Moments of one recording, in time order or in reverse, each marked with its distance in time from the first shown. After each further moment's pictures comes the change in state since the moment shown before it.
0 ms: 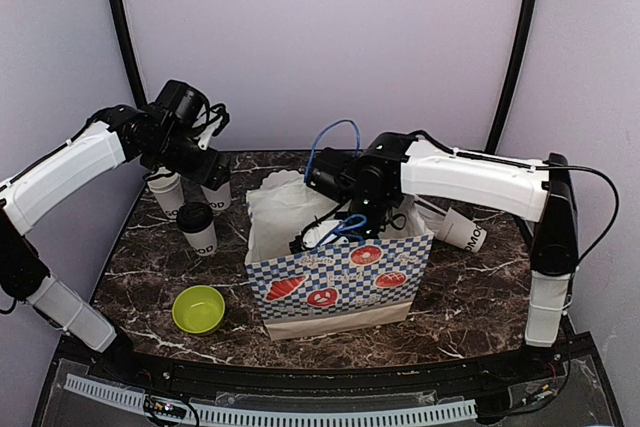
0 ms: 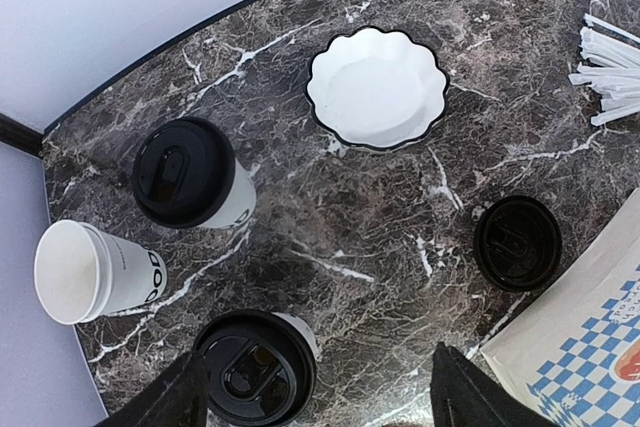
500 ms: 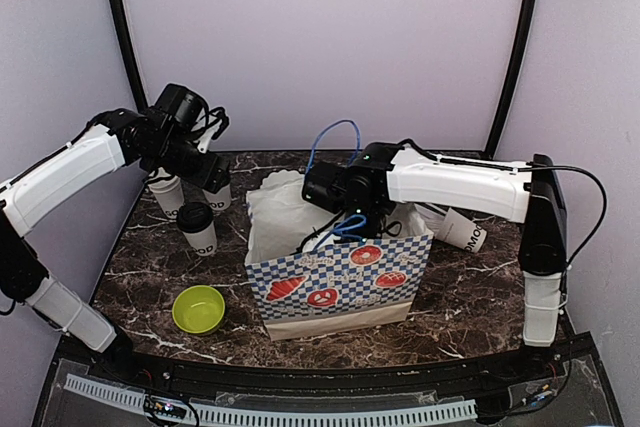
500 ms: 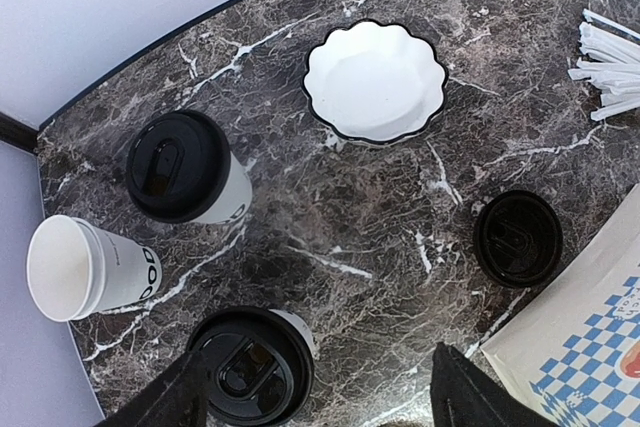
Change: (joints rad) left arm 0.006 -0.010 -0.034 0.018 0.014 0.000; right arm 0.005 0.076 0.000 -0.035 -0.003 0.014
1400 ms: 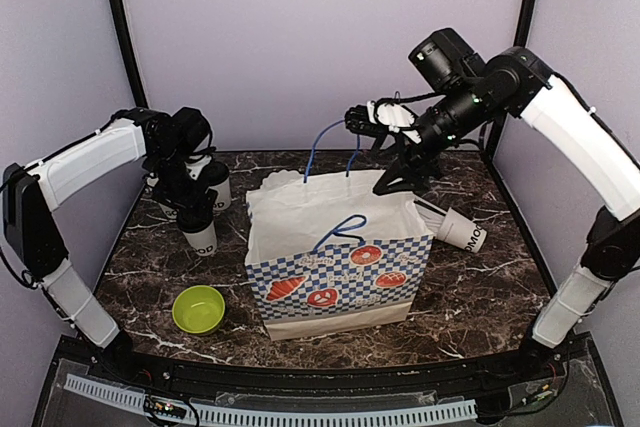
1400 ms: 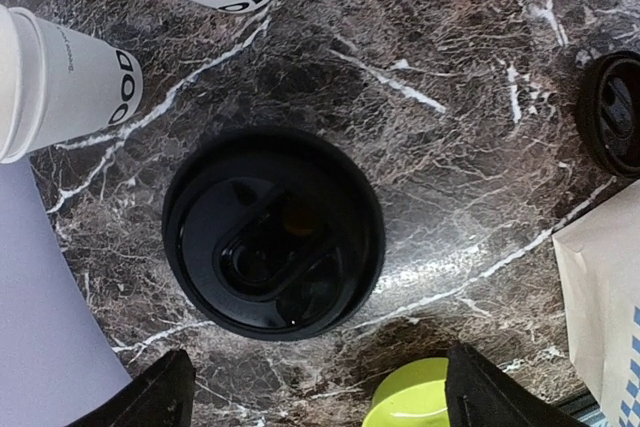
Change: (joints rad) left arm 0.099 0.156 0.054 -0.353 0.029 -0.090; right arm -0.214 -0.372 0.212 -0.020 -0.270 -0.073
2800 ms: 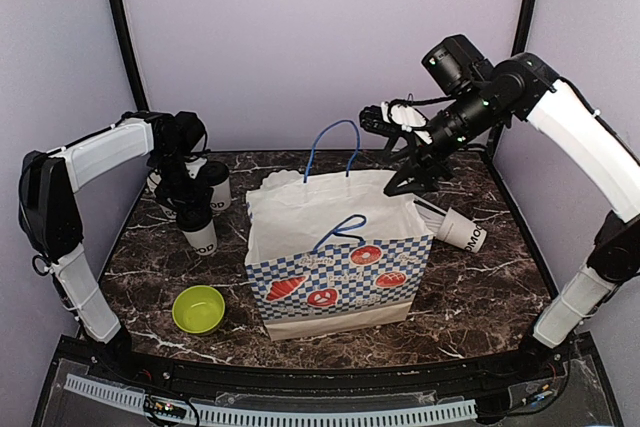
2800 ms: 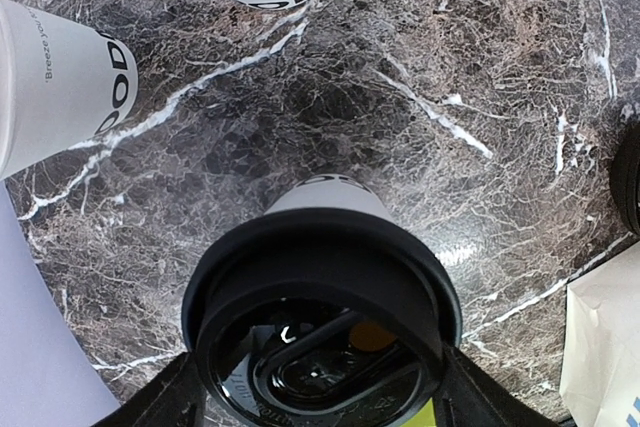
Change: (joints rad) left arm 0.119 0.143 0.040 0.042 0.083 0.014; right arm -0.088 -0.053 -0.085 0.019 -0.075 0.006
